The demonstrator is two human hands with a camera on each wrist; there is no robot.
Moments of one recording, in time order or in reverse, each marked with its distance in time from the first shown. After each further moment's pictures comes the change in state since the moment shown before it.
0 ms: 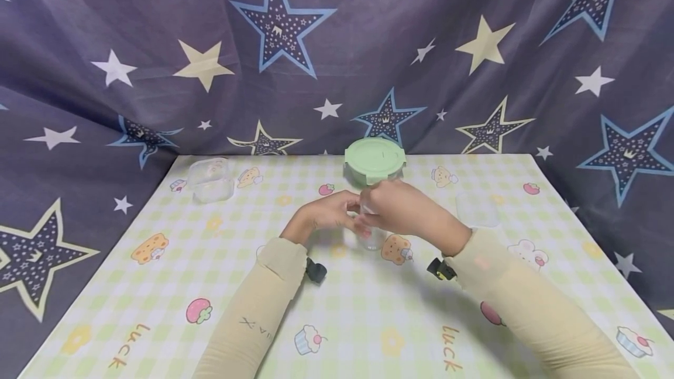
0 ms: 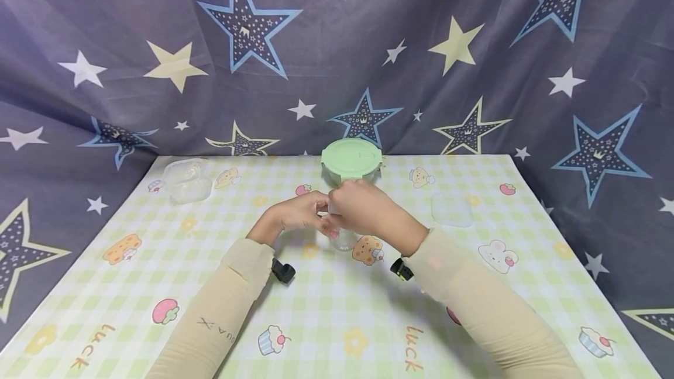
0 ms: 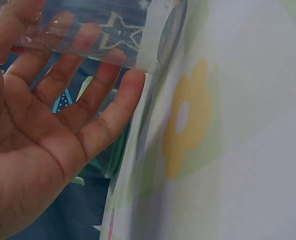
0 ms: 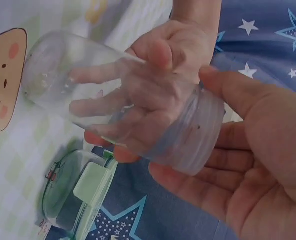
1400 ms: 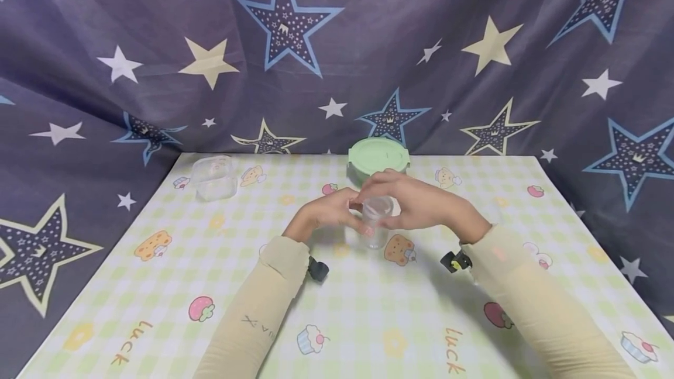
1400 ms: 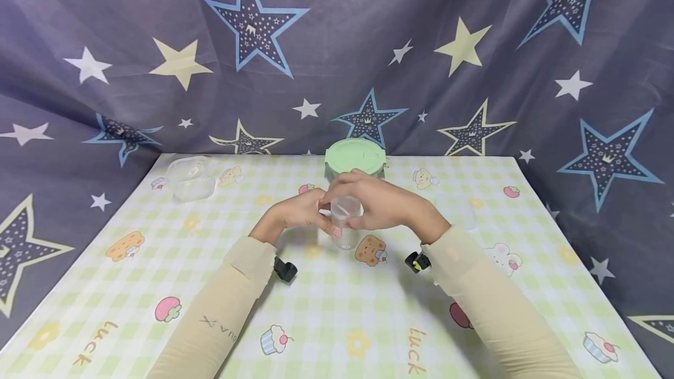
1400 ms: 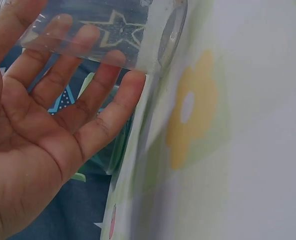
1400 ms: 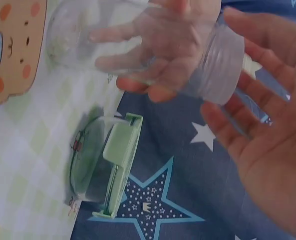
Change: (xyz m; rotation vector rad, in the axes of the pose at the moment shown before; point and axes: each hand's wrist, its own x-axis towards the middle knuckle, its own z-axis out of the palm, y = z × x) left_hand -0.002 0.000 -0.003 0.039 0.054 0.009; right_hand -0.009 0.035 0.002 0.371 0.019 -0.186
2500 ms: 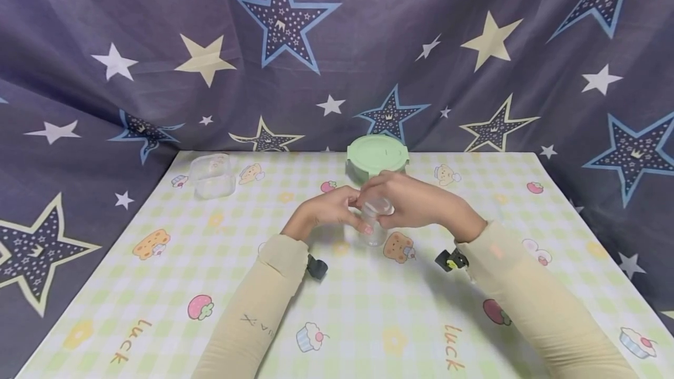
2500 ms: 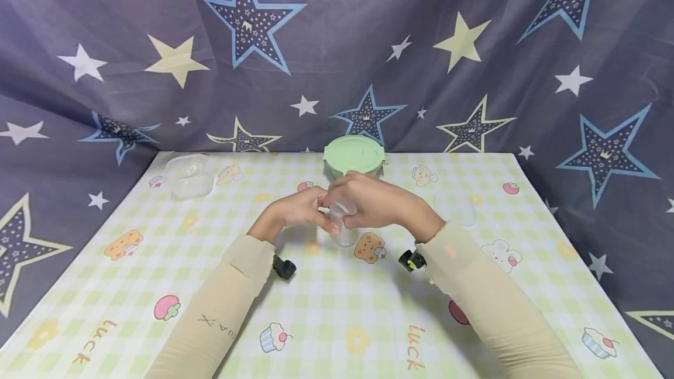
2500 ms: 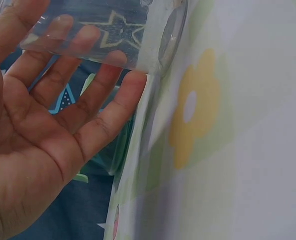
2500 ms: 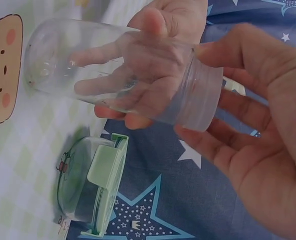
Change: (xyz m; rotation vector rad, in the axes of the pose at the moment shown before) left_hand 0.000 0.004 0.000 0.006 -0.018 -0.020; right_hand 0.007 -0.009 -0.003 -0.069 -0.056 0.025
